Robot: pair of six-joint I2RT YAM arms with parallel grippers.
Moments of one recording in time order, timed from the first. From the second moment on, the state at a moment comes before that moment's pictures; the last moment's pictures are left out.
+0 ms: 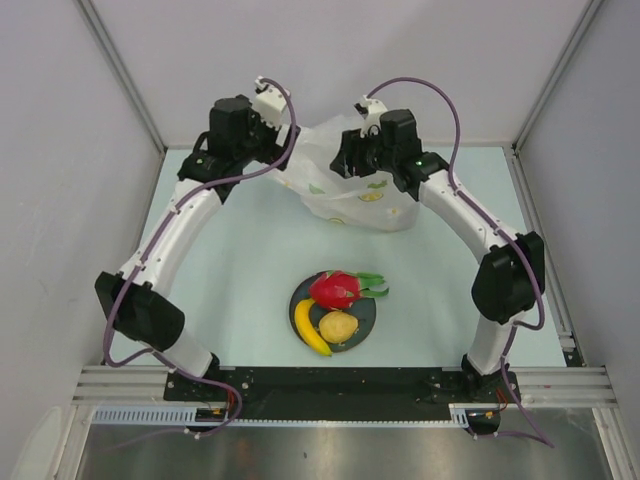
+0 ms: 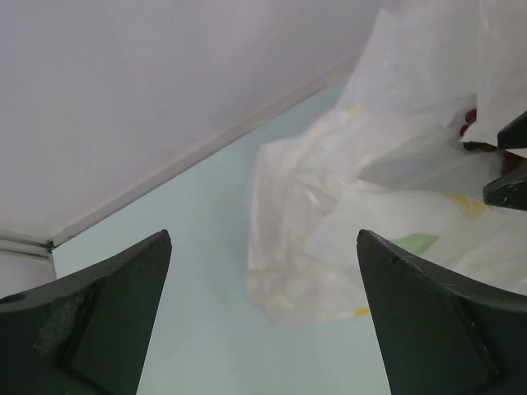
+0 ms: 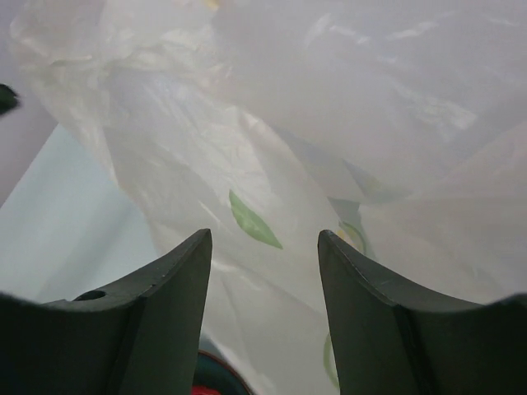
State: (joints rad) left arm -0.38 1.59 1.68 -0.45 0.00 0.27; right arm 0.48 1.81 1.70 -0.29 -0.30 0.23
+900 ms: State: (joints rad) left arm -0.36 1.89 1.89 -0.60 0.28 0.21; right arm 0.35 1.81 1.34 -0.27 -0.16 0.18
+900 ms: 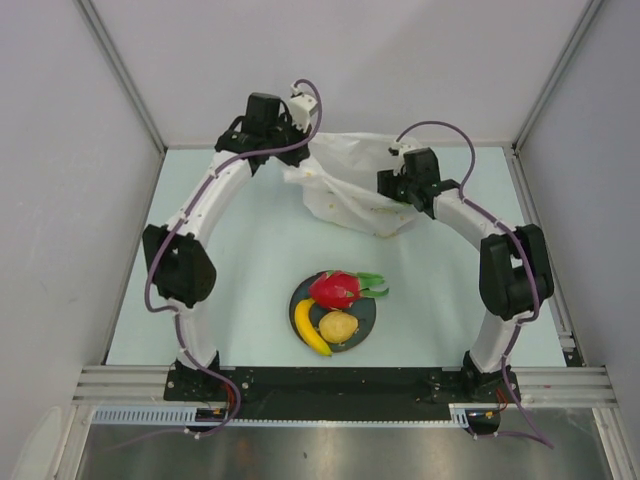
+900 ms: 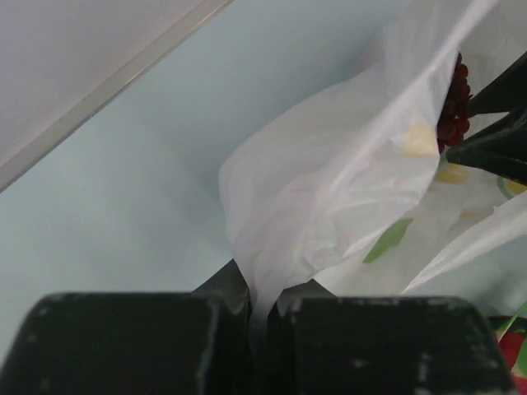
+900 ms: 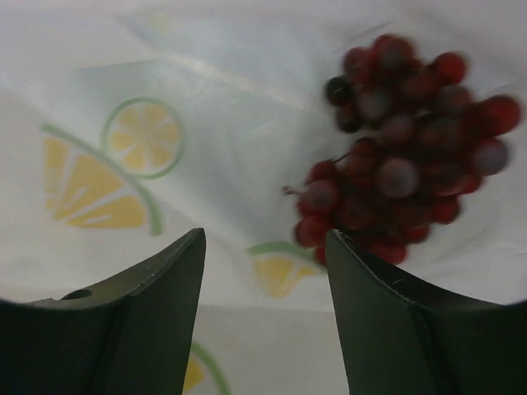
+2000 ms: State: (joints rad) left arm -0.42 1.55 1.22 -0.37 0.43 0.13; right arm 0.41 1.98 1.34 -0.17 0.04 -0.11
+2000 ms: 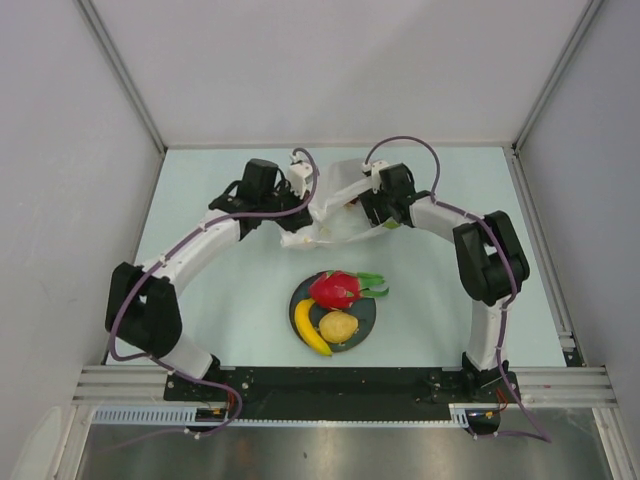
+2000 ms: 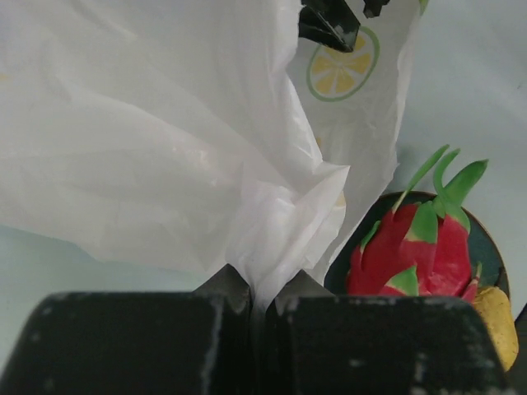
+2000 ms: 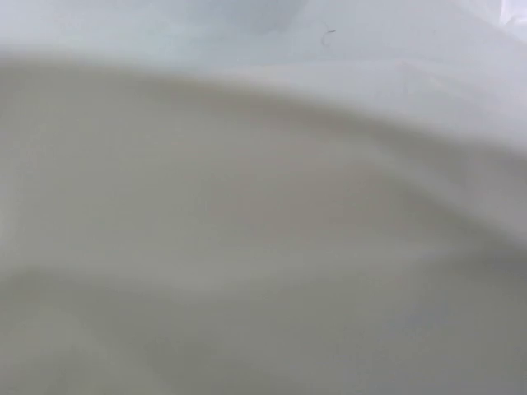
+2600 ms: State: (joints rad) left arm -0.43 1.47 1.31 -0.27 0.37 0.07; right arm 0.41 2.12 1.74 -0.14 -0.02 0.00
